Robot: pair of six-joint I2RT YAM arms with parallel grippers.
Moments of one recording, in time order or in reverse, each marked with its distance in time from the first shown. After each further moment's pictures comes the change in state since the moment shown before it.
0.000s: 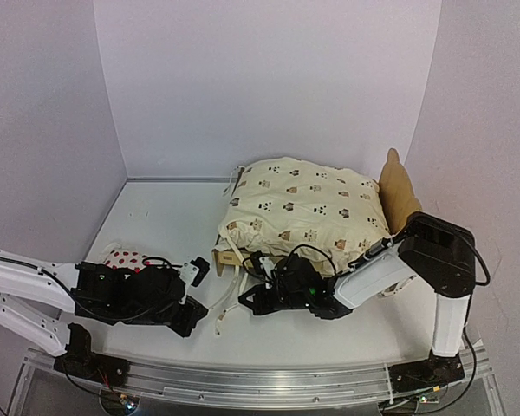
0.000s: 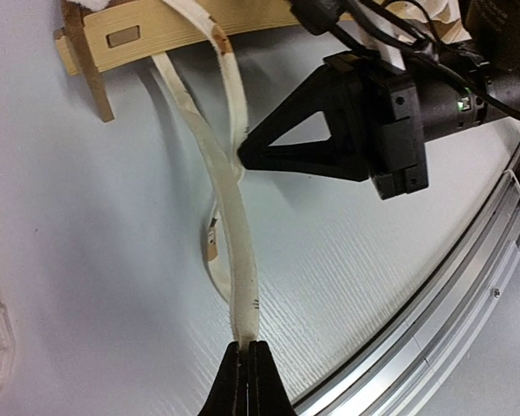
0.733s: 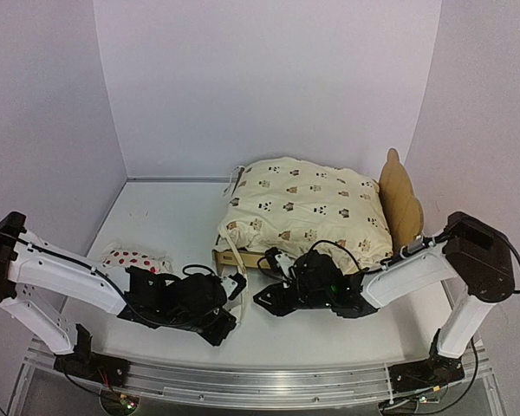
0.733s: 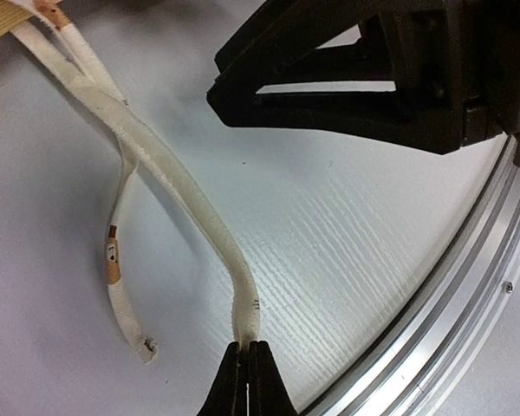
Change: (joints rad) left arm 0.000 0.349 0.122 0.149 0.145 0.064; right arm 0.000 -0.209 -0.124 -0.122 0.061 -0.106
